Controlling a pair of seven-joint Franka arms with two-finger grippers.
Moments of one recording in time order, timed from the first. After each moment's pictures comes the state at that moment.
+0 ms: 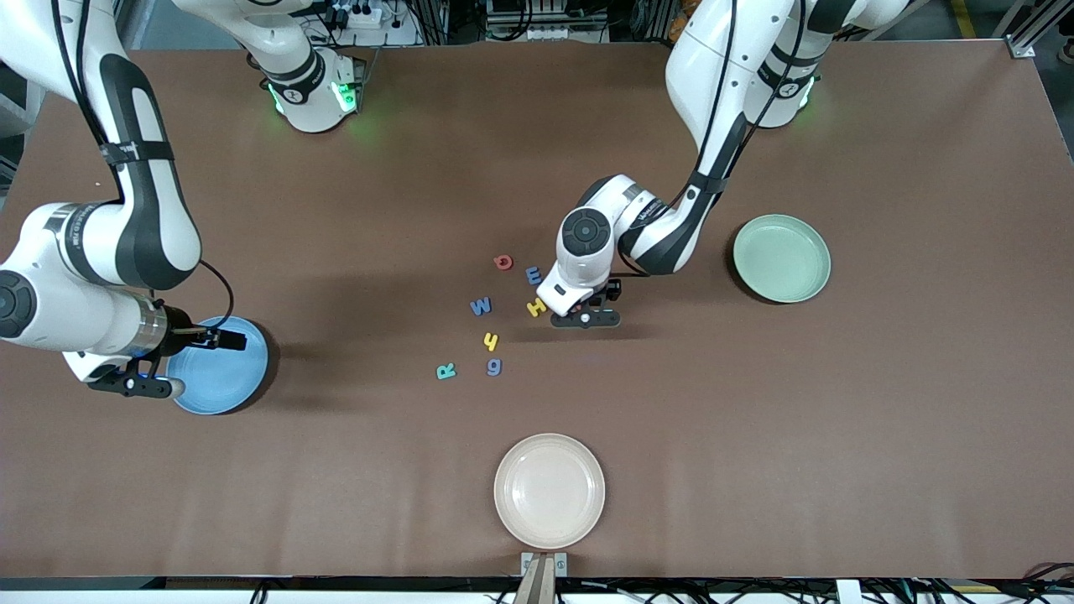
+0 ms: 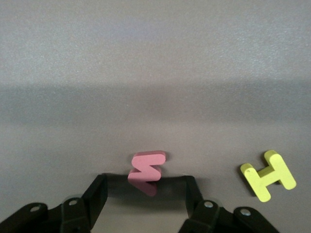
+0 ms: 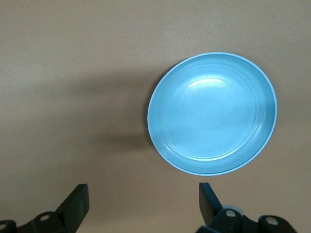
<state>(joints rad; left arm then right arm) -0.75 0.73 0.00 -1.68 -0.02 2.35 -0.73 0.06 0.42 -0.11 -1.70 0.07 1.96 0.07</state>
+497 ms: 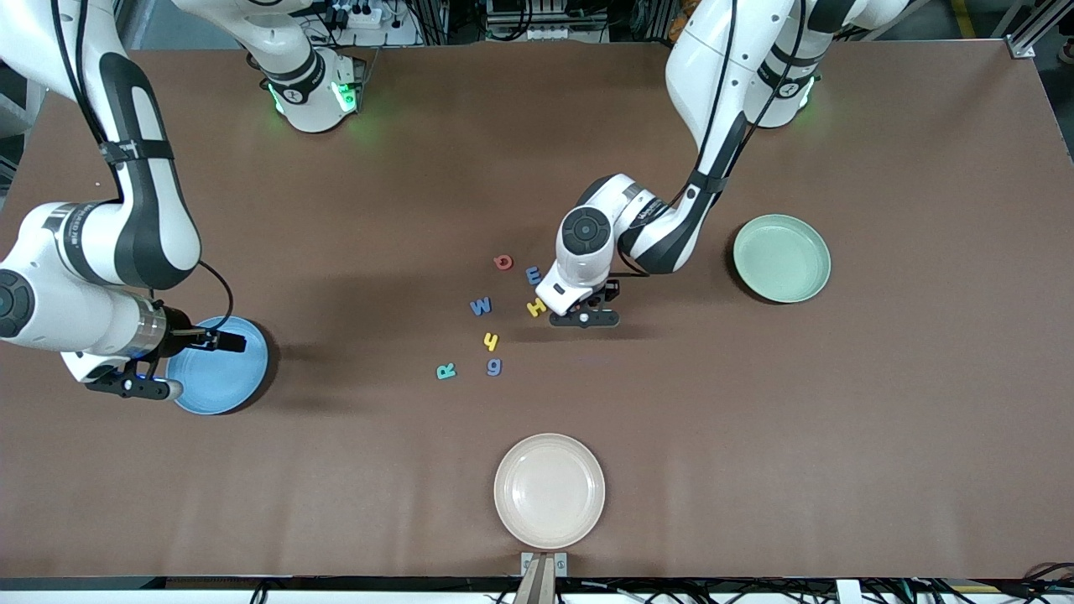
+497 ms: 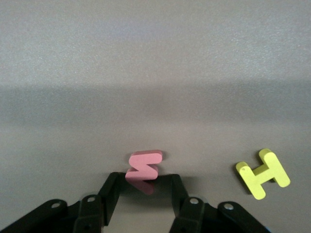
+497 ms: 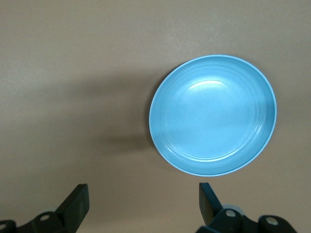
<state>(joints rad) -0.75 0.73 0.00 -1.68 -0.03 2.36 -0.72 0.06 0.42 -0.11 -1.69 0.07 1.96 0.07</state>
